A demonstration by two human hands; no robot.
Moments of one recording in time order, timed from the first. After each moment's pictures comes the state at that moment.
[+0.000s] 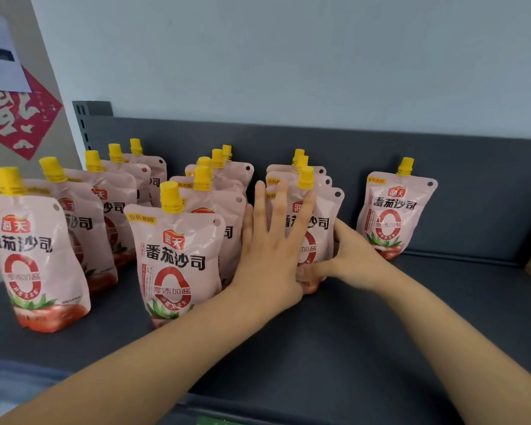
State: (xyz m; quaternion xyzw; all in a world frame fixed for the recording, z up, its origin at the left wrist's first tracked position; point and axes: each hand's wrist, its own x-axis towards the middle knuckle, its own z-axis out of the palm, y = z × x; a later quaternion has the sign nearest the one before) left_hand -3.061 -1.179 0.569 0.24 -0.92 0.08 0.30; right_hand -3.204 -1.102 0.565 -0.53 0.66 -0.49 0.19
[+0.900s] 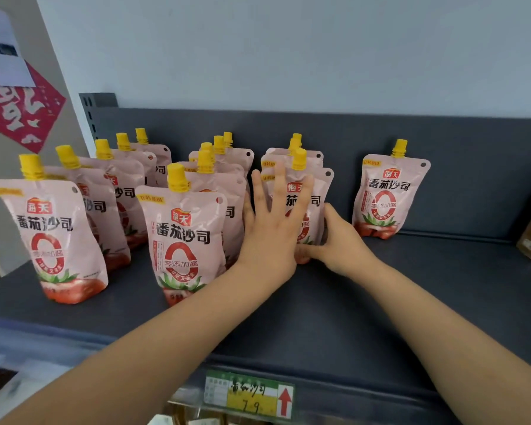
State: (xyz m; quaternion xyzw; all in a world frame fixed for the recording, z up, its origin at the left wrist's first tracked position) left_hand -3.066 -1.177 0.562 0.28 -0.91 0.14 0.28; right_hand -3.190 -1.105 0.548 -0.50 0.74 -0.43 0.09
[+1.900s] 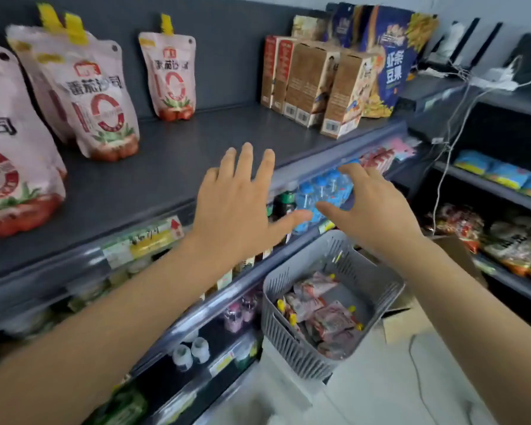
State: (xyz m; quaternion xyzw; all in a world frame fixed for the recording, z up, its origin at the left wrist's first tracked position) left_hand -2.965 -1.021 0.529 -0.11 -0.96 -0.02 0.25; right_hand -2.977 -0.824 0.539 -0.05 0.98 -0.13 -0.16
